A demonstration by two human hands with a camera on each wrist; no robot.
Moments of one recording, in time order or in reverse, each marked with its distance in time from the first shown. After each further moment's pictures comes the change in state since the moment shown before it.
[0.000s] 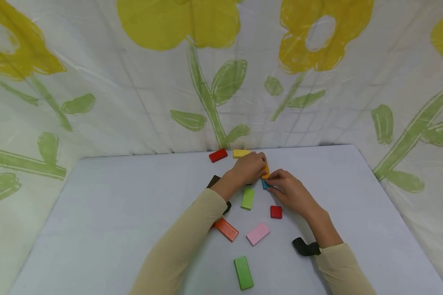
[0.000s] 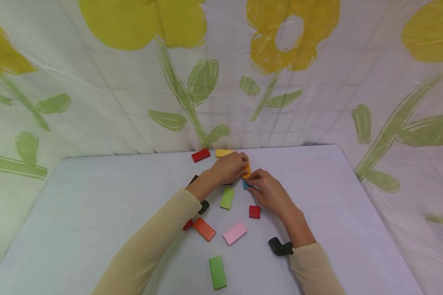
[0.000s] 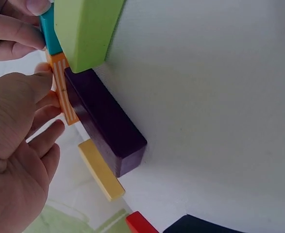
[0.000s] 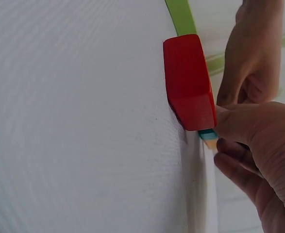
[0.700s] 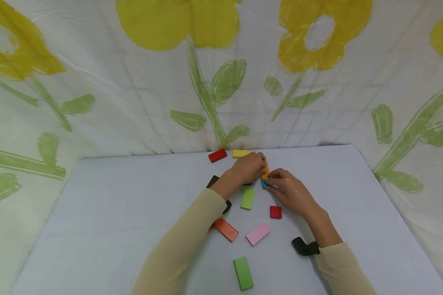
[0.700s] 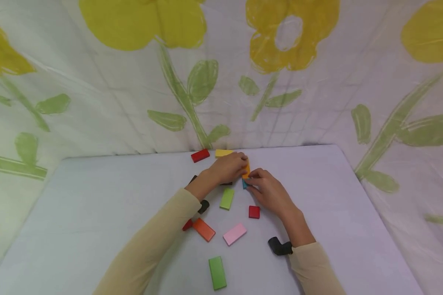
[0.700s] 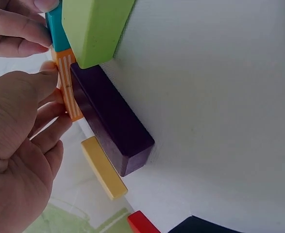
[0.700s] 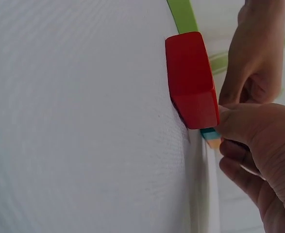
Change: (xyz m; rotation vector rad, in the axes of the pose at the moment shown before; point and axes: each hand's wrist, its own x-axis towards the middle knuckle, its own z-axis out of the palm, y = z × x) left_hand 0.003 -0.002 0.003 -0.019 -0.019 -0.003; right_hand -0.002 0.003 0.002 -0.021 0.027 -0.005
